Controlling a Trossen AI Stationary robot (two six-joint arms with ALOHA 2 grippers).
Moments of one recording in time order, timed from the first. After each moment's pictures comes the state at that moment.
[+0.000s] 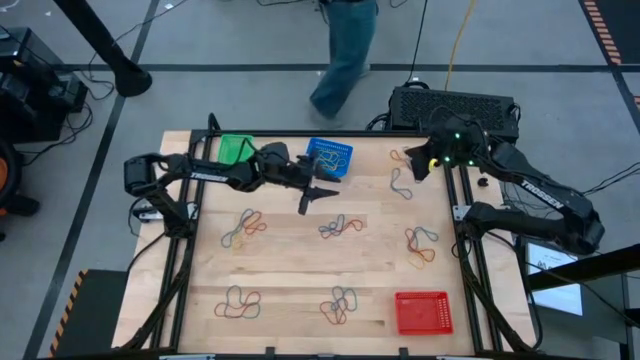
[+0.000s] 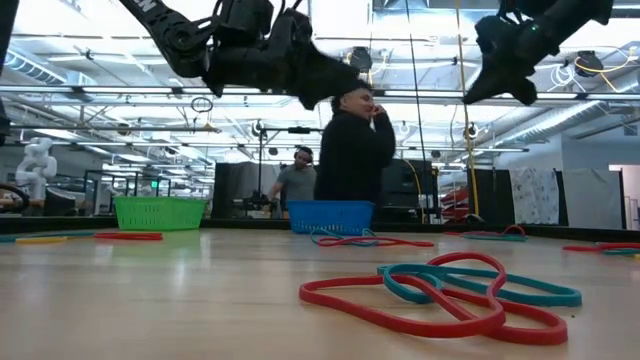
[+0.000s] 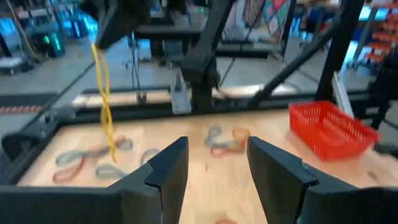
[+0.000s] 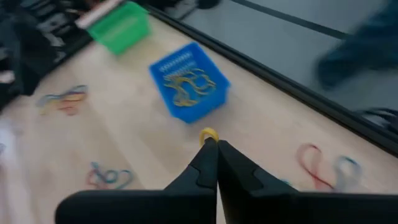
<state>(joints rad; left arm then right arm) 0.28 1.64 0.90 0.62 0.47 0.08 -0.71 0.83 0.86 -0.64 -0.16 0.24</state>
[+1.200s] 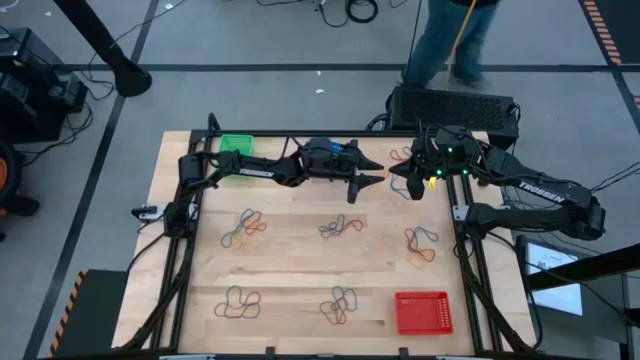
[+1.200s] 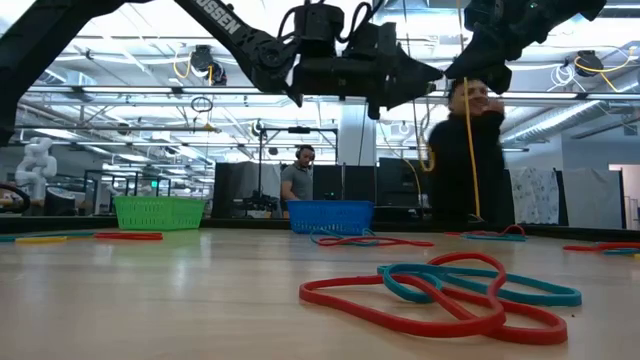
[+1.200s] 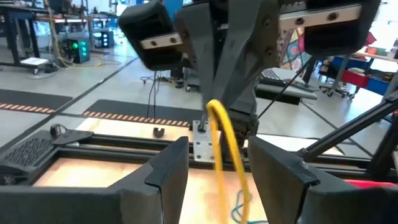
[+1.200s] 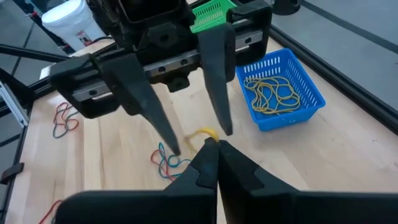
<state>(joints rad) 0.25 2.06 1.41 0.64 0.35 -0.10 -0.47 0.86 0.86 -0.54 -0.23 0.22</state>
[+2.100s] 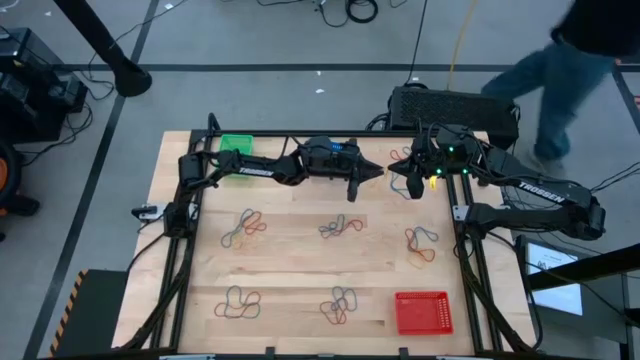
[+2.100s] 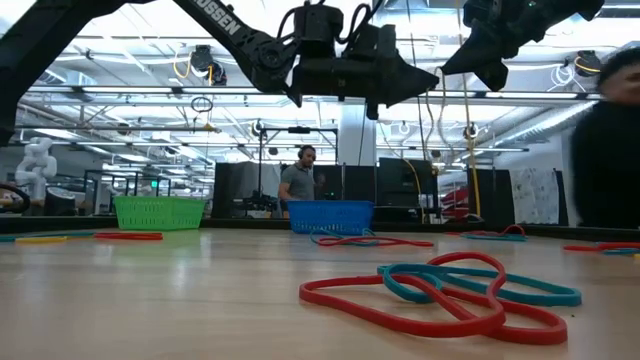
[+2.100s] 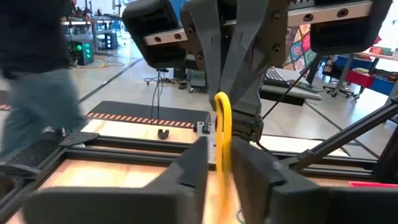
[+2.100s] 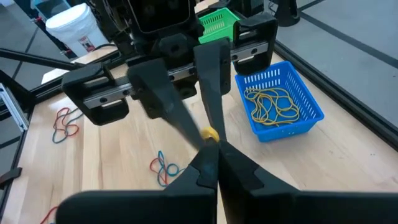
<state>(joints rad) 0.26 2.06 1.42 0.64 0.34 -0.09 -0.47 0.86 0.86 -0.50 -0.23 0.20</state>
